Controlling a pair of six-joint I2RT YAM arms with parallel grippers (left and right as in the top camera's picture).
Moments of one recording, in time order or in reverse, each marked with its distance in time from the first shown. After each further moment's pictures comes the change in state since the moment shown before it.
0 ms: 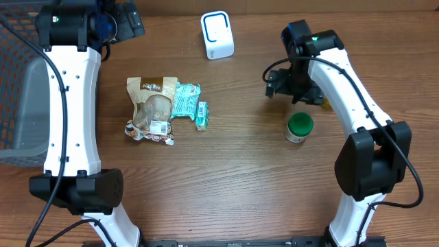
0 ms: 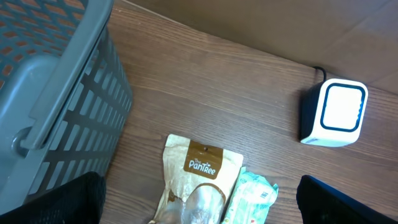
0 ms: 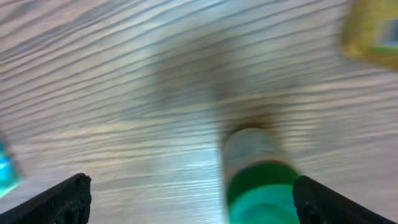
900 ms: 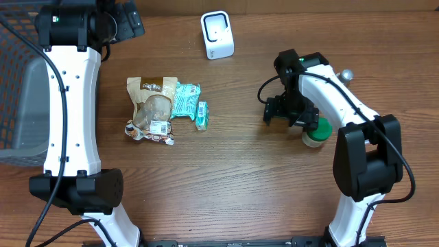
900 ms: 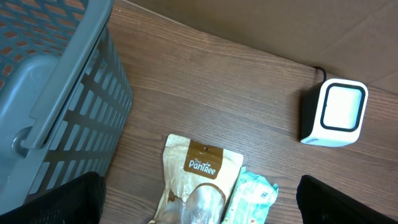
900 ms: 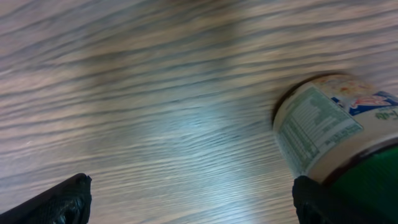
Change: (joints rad) left arm 0.000 0.000 0.000 0.000 0.000 0.000; right arm 0.017 0.000 -0.245 0.035 0.004 0.048
